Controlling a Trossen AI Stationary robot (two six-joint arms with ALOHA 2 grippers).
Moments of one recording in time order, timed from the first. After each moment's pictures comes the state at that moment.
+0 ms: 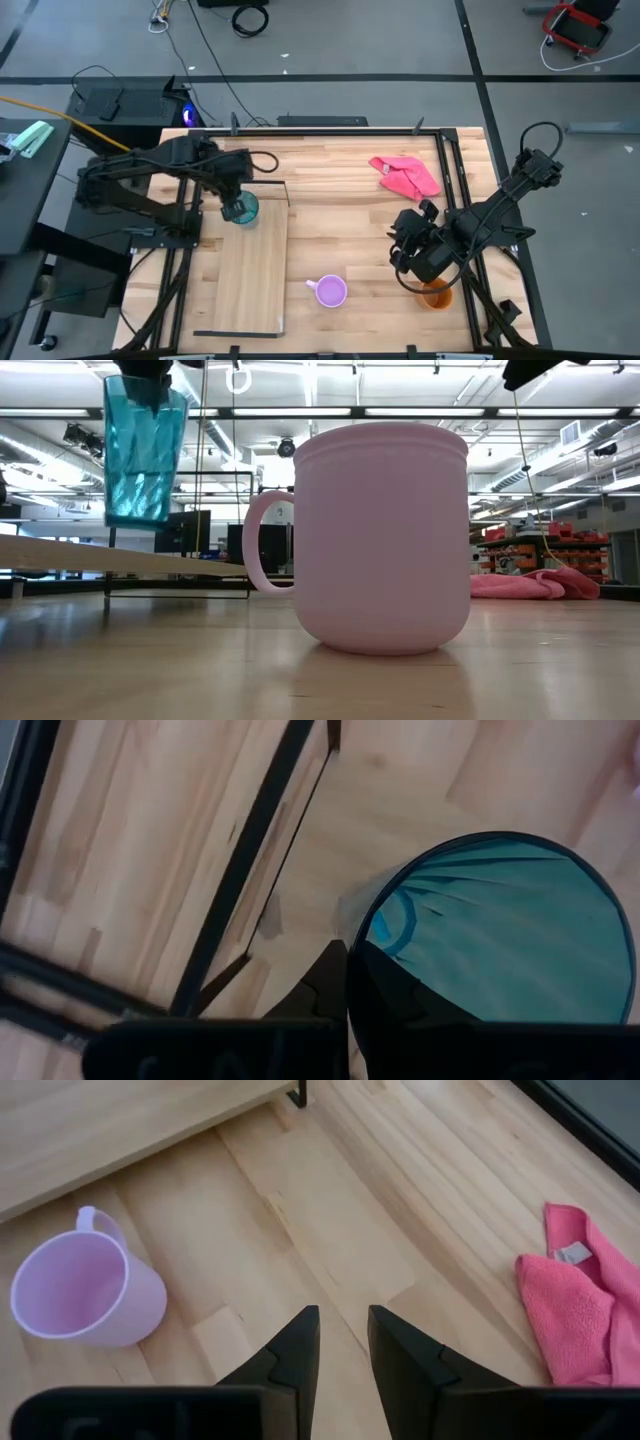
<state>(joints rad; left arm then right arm) 0.11 1.25 1.41 -1.44 -0.11 -0.28 0.64 1.36 1.28 -1.22 0.66 1.13</state>
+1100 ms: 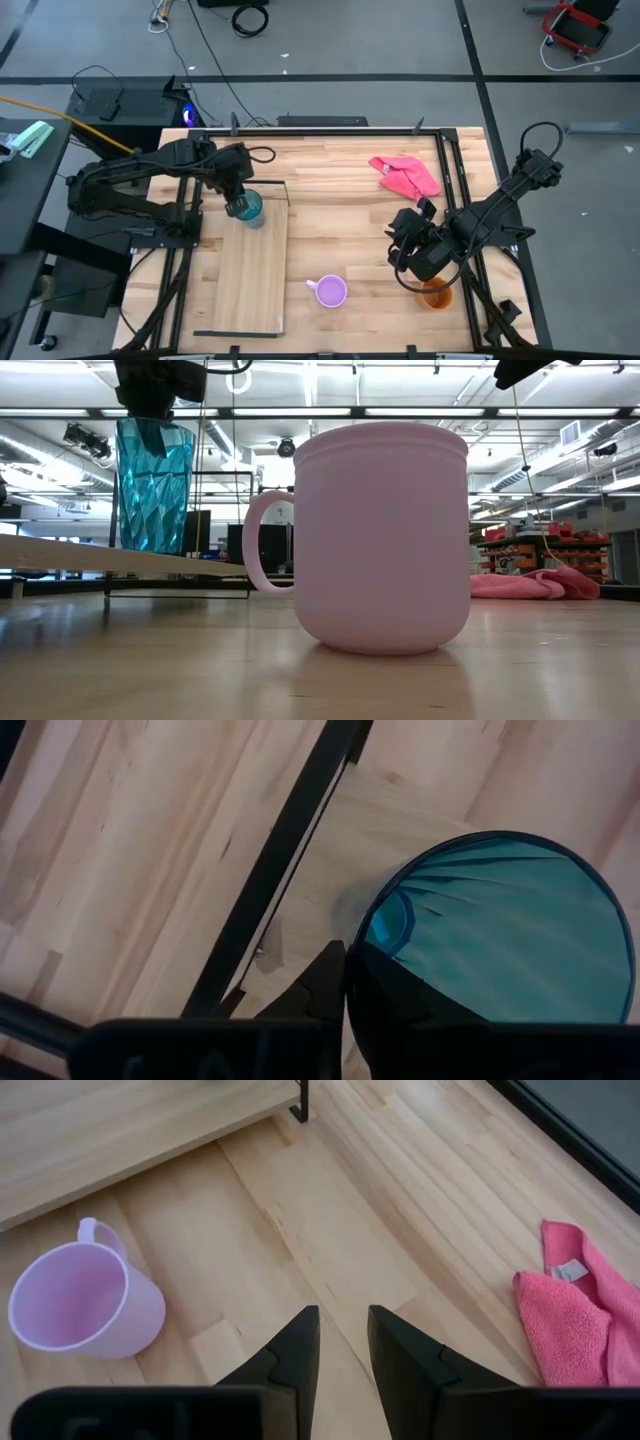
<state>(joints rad) 0.23 1.16 1.18 -1.23 -0.04 -0.20 0.63 1.36 1.28 -1.19 0.68 1.10</state>
